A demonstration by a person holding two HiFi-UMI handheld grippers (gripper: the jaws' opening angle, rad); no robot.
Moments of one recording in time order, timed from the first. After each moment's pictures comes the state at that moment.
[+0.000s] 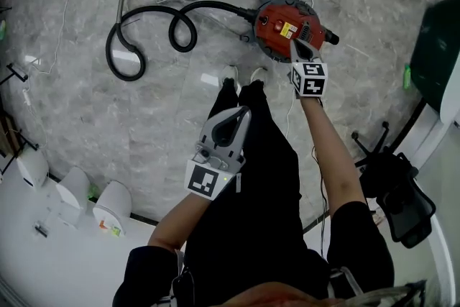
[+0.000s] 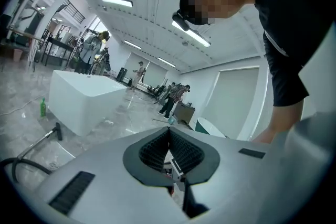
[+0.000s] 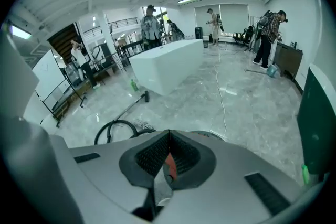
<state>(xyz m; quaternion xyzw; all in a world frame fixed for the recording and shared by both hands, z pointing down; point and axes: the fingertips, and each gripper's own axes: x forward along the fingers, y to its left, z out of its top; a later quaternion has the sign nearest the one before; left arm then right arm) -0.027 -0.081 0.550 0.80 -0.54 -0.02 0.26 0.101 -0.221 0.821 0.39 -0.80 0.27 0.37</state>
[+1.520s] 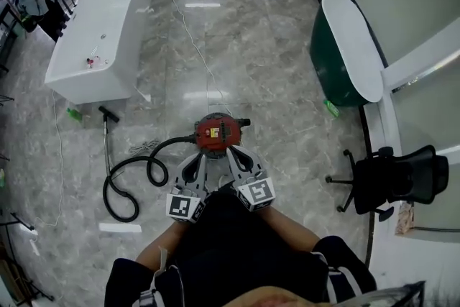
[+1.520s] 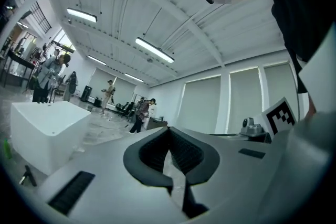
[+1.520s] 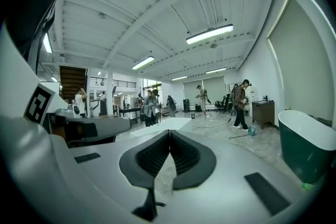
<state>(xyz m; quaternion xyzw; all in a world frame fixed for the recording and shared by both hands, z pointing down) 0.026 -0.057 0.357 0.89 -0.43 -0.06 0.12 0.105 -0.067 0.365 0.53 -0.84 0.08 0.06</state>
